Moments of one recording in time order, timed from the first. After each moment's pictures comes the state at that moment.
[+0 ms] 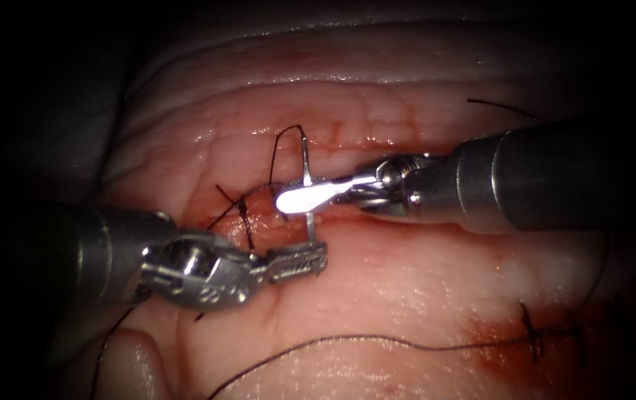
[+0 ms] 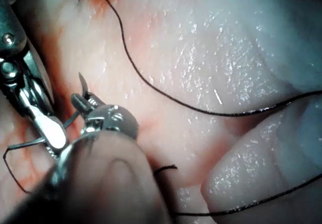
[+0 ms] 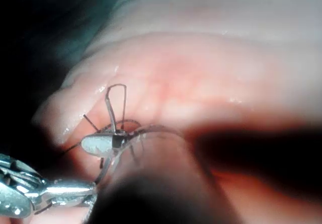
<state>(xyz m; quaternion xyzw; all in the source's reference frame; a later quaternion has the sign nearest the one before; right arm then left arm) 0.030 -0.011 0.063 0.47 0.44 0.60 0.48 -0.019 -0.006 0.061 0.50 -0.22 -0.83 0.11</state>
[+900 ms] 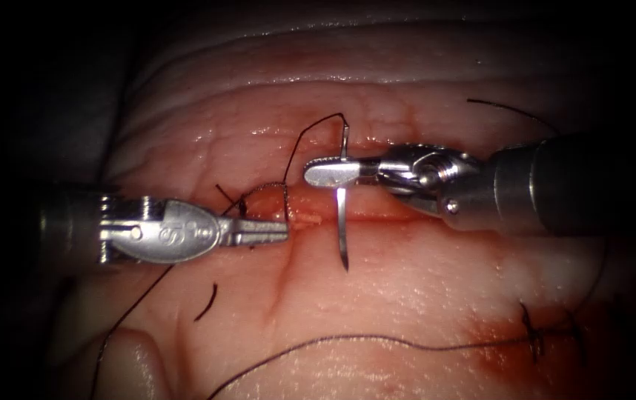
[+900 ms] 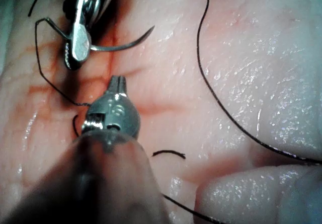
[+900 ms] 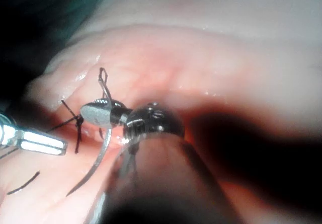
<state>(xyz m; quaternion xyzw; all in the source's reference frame) 0.026 -0.008 0.063 0.35 0.55 0.55 0.53 -0.015 -0.002 0.064 0.50 0.06 -0.86 -0.07</state>
